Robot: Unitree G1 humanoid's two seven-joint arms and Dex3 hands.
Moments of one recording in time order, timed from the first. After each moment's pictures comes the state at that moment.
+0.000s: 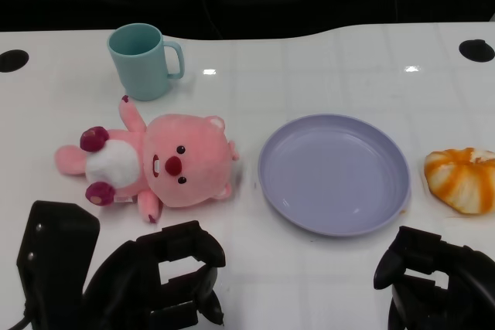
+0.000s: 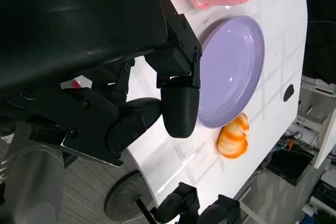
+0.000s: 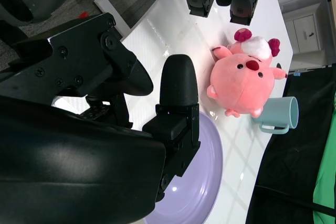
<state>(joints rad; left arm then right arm) 0.16 0.15 -0.04 -0.44 -0.46 0.74 -0.23 0.34 -0.24 0.04 -0.56 0.23 0.44 0.30</state>
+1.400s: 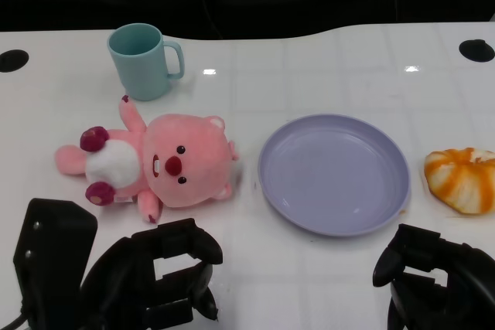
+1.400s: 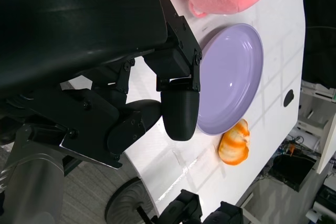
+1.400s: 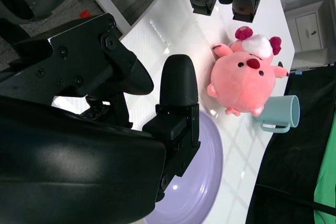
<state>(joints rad) 0.15 0.15 -0.03 -0.43 -0.44 0.73 -0.24 0.33 -0.24 0.04 -0.57 0.23 0.45 0.30</state>
